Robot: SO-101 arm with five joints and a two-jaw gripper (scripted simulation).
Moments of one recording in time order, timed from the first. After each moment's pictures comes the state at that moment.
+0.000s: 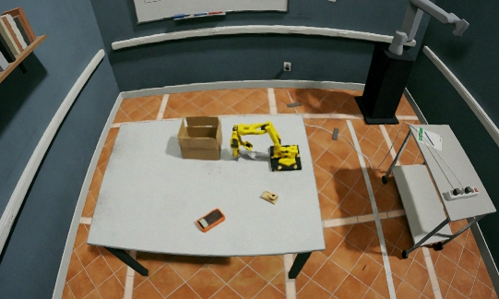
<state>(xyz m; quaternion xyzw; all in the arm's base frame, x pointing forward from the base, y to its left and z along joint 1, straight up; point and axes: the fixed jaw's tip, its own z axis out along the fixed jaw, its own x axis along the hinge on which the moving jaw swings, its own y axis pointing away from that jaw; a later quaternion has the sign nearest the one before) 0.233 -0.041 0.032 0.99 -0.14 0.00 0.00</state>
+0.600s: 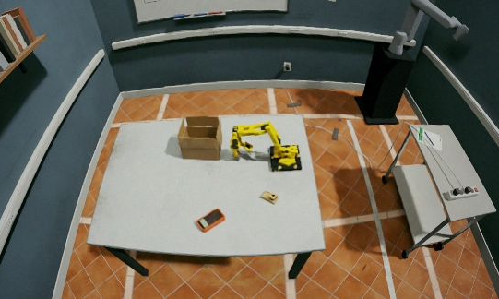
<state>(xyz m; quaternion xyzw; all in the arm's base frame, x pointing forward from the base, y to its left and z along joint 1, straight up) 0.234 -0.041 0.026 0.99 -0.14 0.00 0.00</state>
